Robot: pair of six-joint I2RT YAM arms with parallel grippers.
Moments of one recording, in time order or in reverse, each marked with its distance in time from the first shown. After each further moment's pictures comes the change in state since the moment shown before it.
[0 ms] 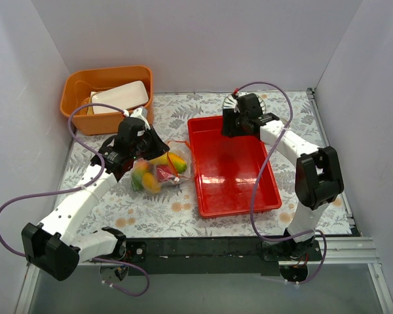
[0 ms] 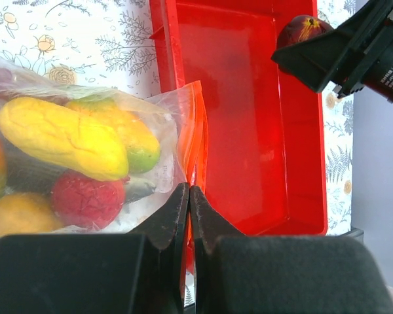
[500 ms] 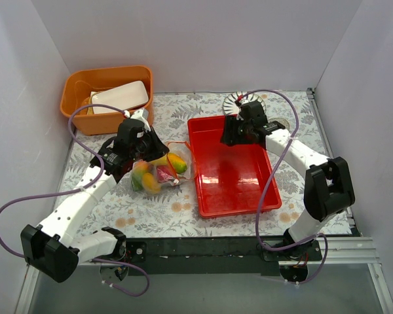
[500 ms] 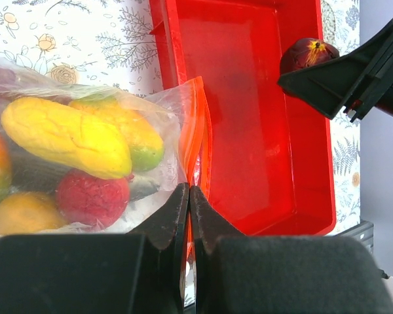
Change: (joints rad) left arm 0.000 -0.018 -0.017 0.000 0.003 0.036; right arm 0.013 -0.135 -0.141 0.004 -0.071 0.076
